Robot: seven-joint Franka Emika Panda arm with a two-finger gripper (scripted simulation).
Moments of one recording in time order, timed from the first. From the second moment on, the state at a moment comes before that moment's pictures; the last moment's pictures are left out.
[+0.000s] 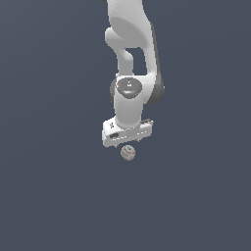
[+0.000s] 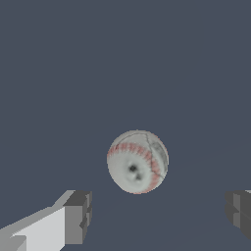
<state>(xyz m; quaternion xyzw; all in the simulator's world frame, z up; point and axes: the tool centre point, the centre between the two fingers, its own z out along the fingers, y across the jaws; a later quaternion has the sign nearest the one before) 0.017 0.007 0.123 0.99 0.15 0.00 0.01</state>
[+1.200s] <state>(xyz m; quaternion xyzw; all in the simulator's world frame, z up) 0.019 0.013 0.061 0.98 0.21 0.00 0.00</state>
